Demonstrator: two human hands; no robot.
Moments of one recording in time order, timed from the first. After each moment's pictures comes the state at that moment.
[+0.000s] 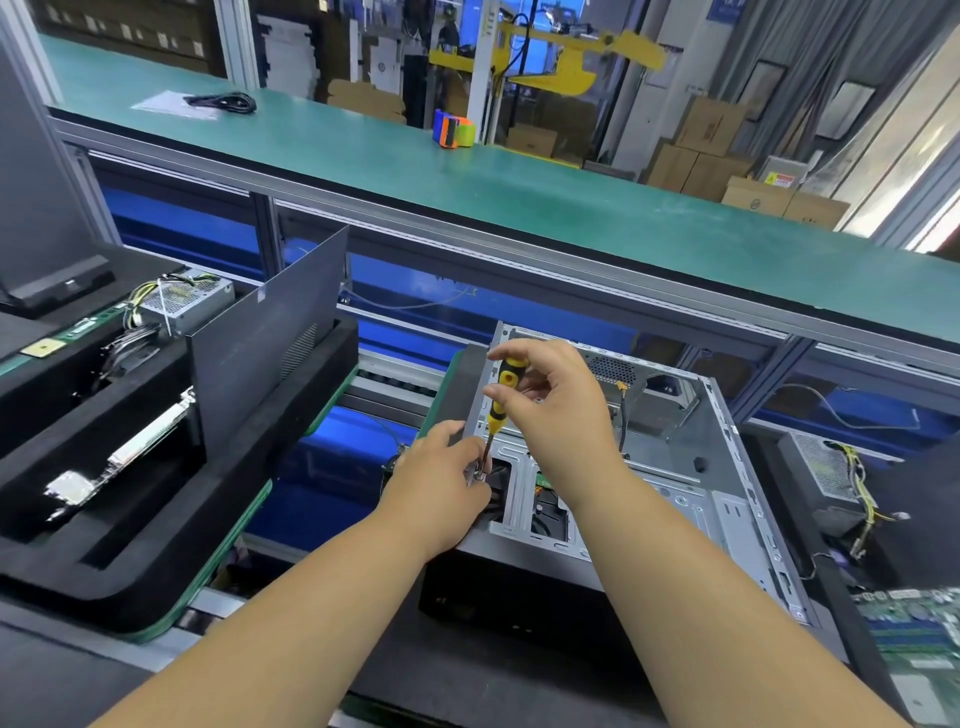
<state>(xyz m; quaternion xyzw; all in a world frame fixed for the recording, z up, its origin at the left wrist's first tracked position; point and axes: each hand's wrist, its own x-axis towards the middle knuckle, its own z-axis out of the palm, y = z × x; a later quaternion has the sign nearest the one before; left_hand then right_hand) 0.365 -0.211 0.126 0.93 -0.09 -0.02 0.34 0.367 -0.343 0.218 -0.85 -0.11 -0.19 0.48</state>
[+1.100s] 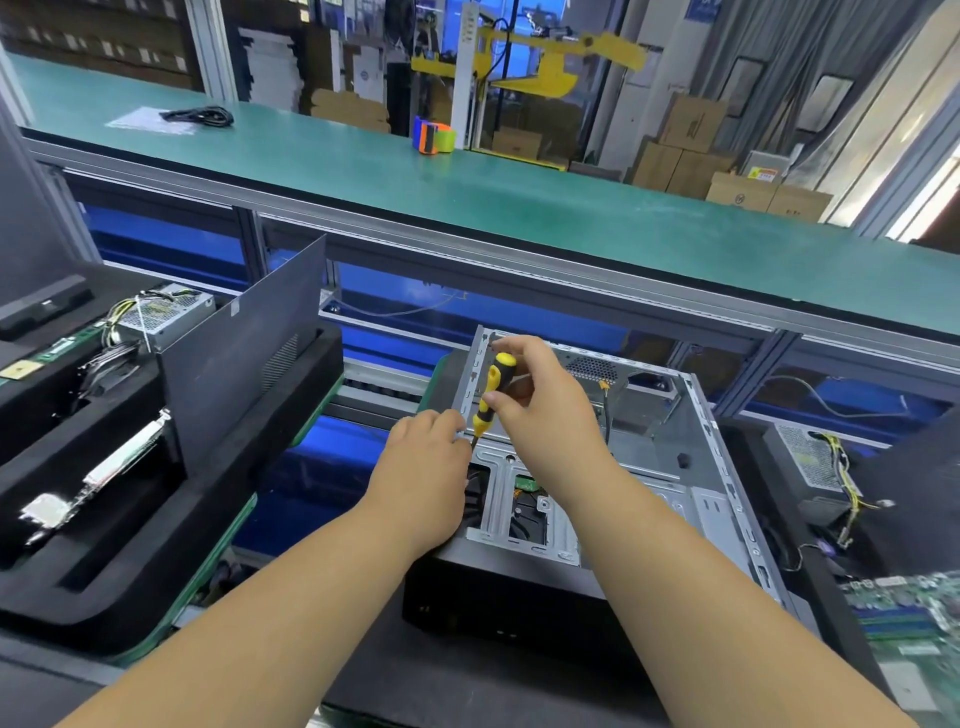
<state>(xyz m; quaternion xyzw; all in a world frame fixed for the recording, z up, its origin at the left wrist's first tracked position) 0.374 -0.223 0.143 0.97 -0.20 0.13 0.06 0.368 -0.362 0.221 -0.88 -0.07 -0.13 0.45</state>
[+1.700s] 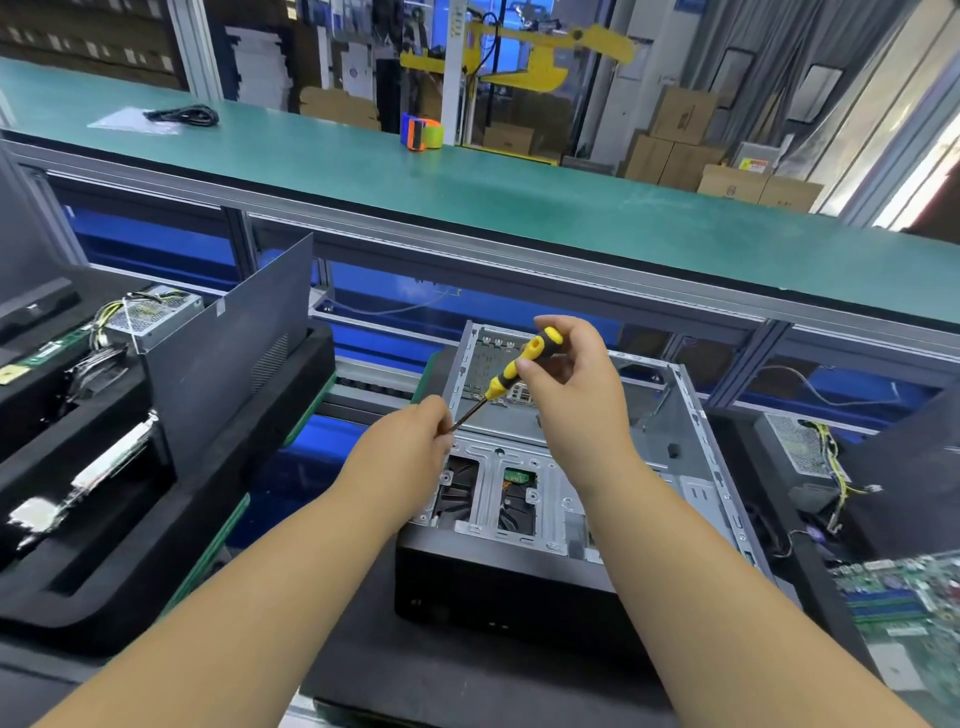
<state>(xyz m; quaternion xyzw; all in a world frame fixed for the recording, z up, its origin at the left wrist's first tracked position) 0.374 -0.213 0.165 0.94 -0.14 0.08 0.29 0.359 -0.383 0.229 -0.77 -0.03 -0.20 0.60</state>
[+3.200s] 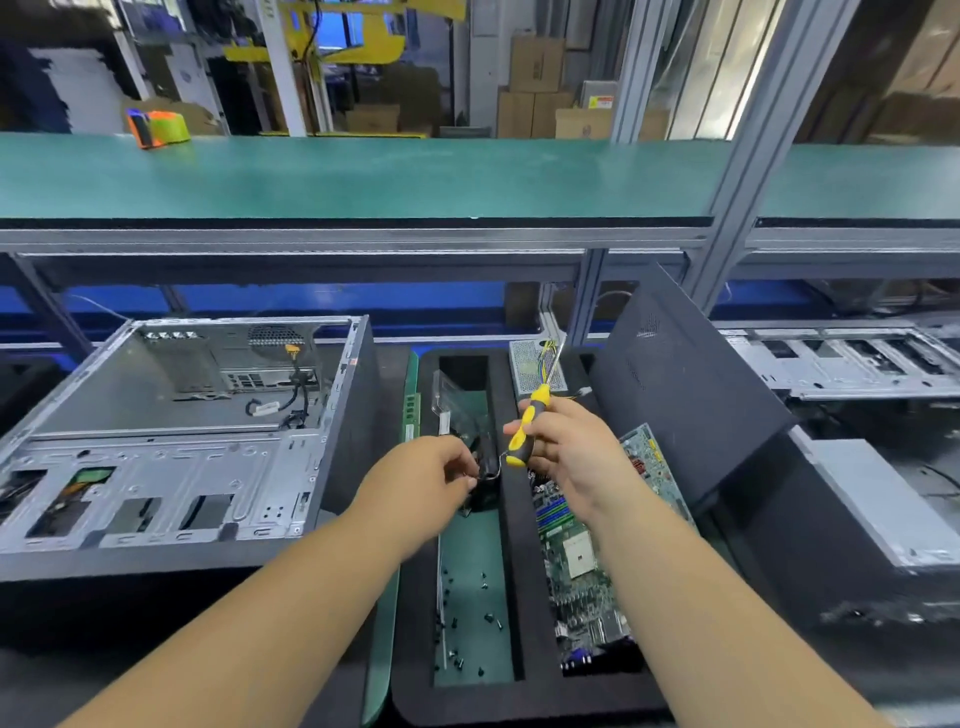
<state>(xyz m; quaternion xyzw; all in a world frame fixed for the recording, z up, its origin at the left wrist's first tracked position) 0.258 -0.640 0.152 0.93 -0.22 -0.06 0.30 0.219 -0.818 0.169 -0.61 0.18 -0.05 0.77</state>
